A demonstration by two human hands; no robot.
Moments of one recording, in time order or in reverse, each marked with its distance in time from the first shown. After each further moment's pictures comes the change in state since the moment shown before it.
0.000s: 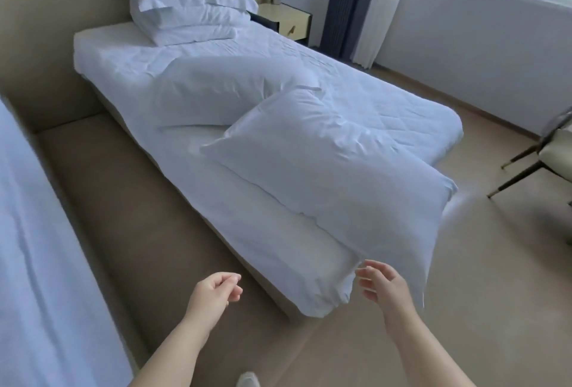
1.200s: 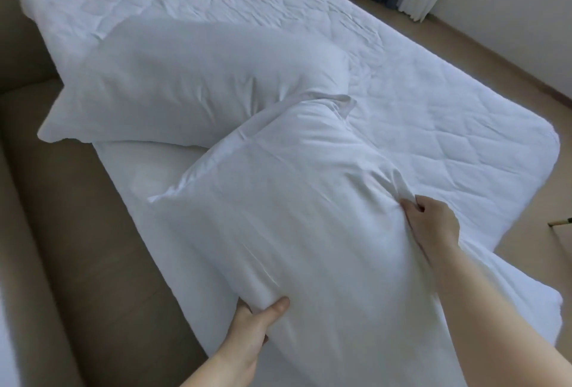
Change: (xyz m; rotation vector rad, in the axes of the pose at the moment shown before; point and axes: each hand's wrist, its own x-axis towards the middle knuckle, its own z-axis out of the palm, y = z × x) left_hand 0.280 0.135 0.150 -0.622 -0.071 -0.340; right_hand 0.426 -0.198 0.063 -0.944 0.200 -0.210
